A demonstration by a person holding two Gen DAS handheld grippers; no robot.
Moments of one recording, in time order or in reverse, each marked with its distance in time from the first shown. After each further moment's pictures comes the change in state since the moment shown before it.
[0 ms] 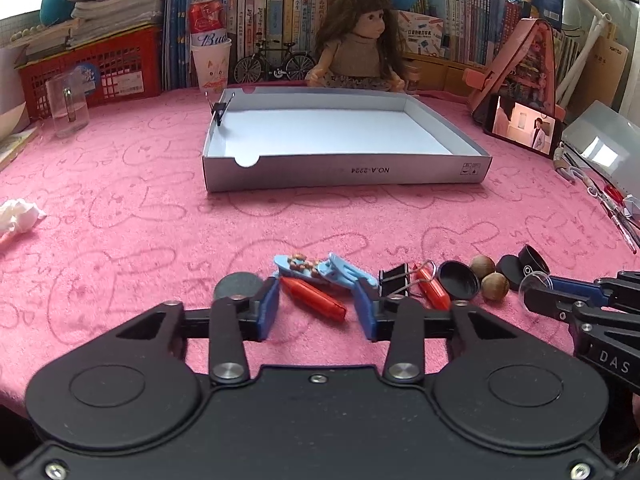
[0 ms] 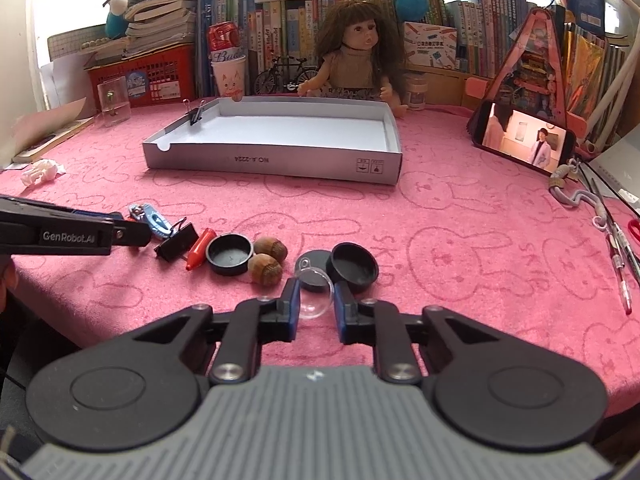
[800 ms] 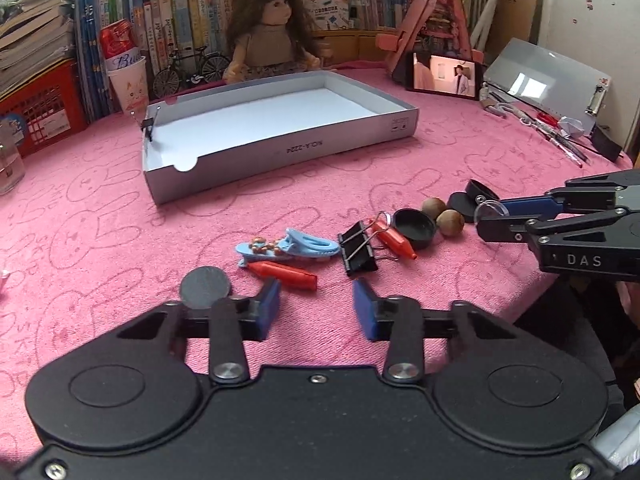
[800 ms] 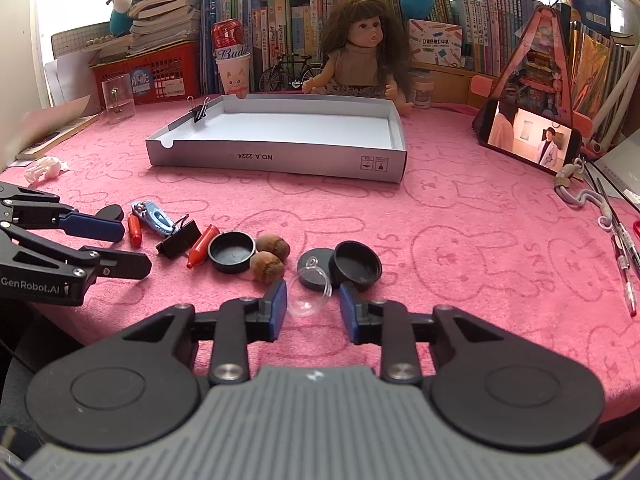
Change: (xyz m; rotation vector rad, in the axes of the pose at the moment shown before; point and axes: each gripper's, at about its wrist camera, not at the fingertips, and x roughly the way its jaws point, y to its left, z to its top) left arm -0.008 0.002 -0.012 0.237 0.041 -0.165; right arm 0.002 -0.001 0.000 0.001 0.004 -0.003
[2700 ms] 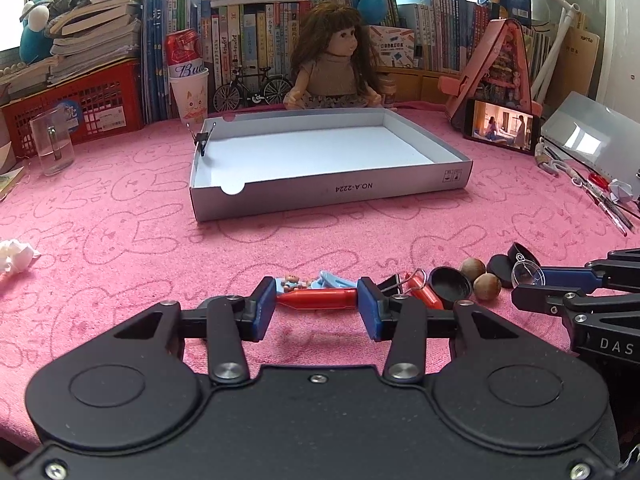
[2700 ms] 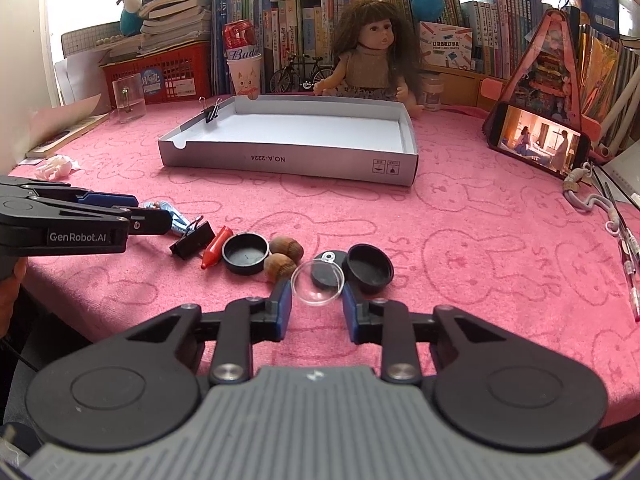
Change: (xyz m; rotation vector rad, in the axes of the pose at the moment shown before) left arm 0.002 -0.002 0.012 -0.150 -0.101 0.141; right arm -0.004 0.004 0.004 -0.008 -0.001 0.032
